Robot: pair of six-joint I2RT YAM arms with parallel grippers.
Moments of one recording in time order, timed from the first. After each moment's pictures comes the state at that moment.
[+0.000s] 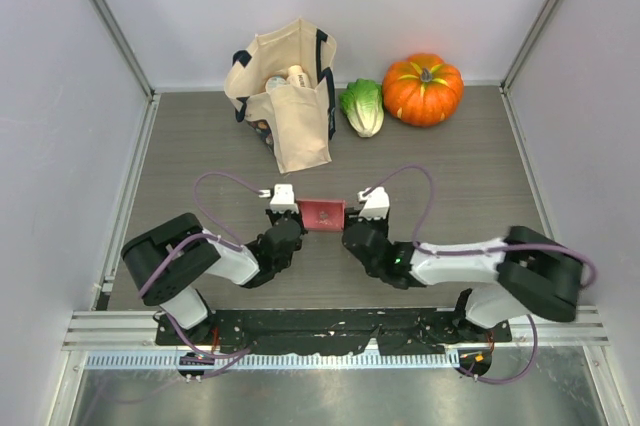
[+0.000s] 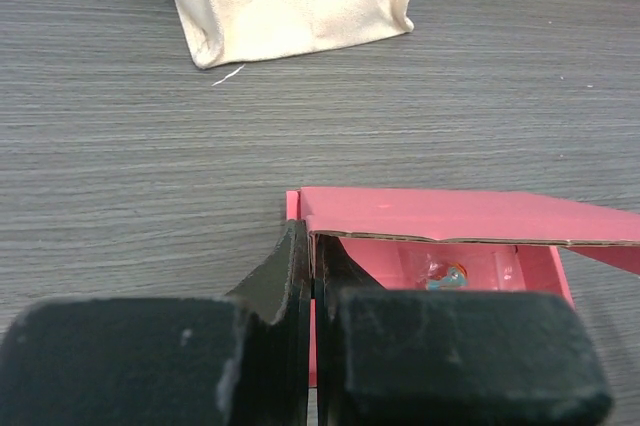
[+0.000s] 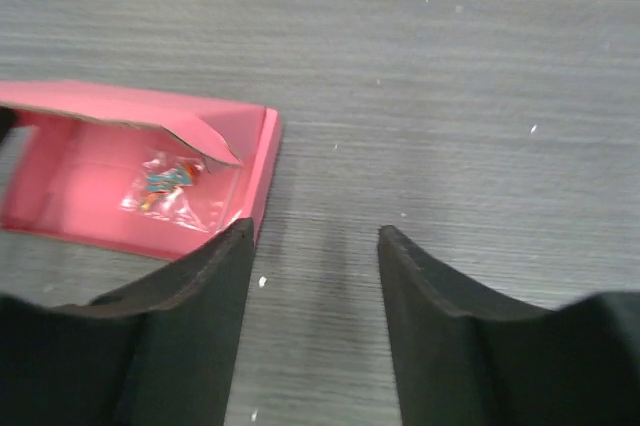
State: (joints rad) left arm -0.95 1.62 0.38 0.95 -0.79 -0.39; right arm 1.11 1.50 0.52 0.35 0.92 0.56
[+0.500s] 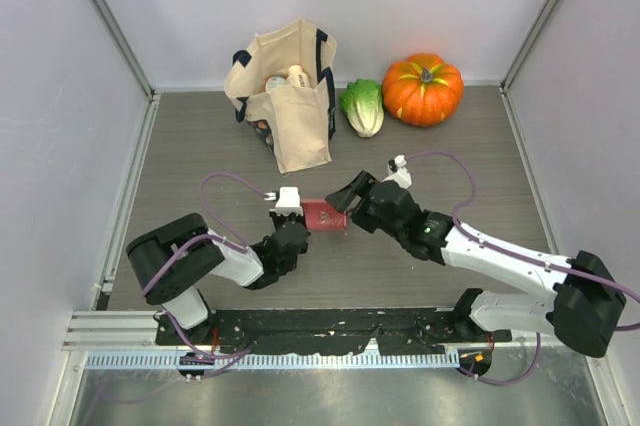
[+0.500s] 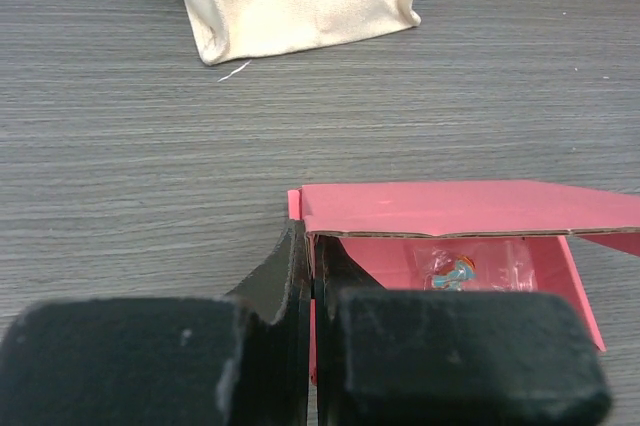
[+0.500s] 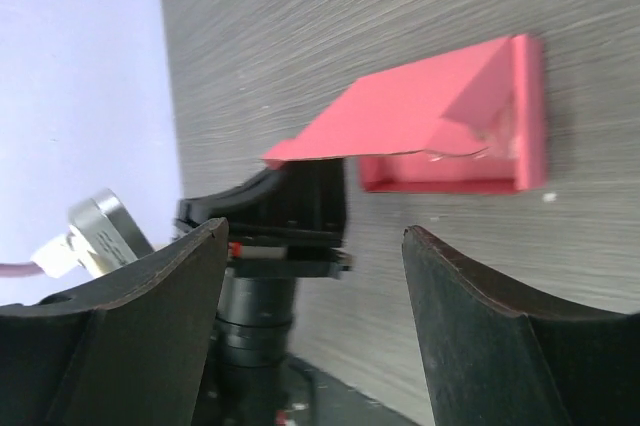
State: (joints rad) left arm -1.00 1.64 0.39 0.93 -0.87 -0.37; right arm 0.87 1.13 0.69 -0.08 0.27 1.14
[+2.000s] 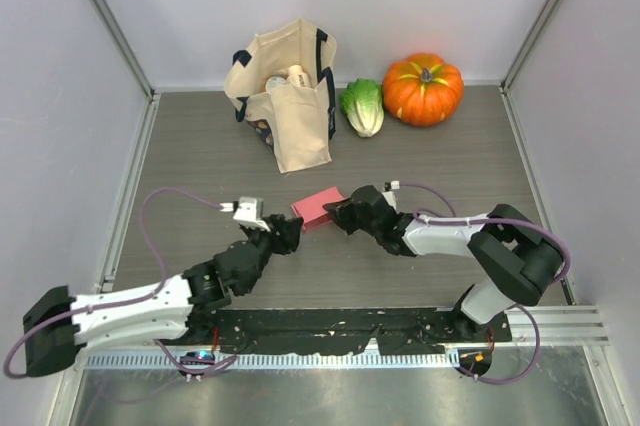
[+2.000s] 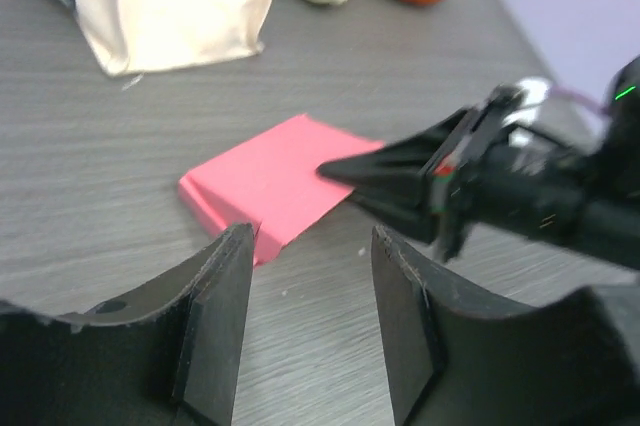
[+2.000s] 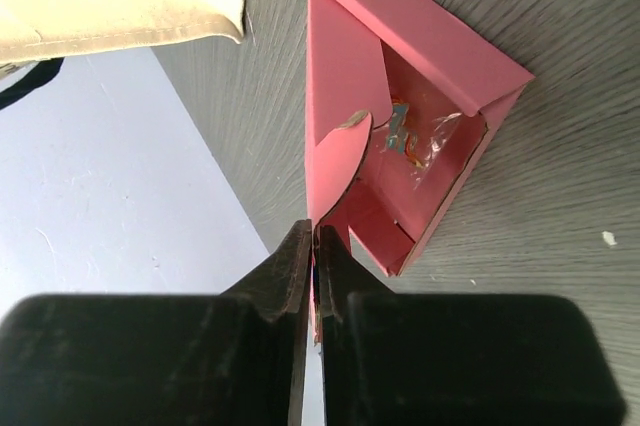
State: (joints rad) left arm -1.15 0.87 0.26 0.42 -0.76 -0.51; right arm 0.82 1.55 0.64 0.31 0.20 1.76
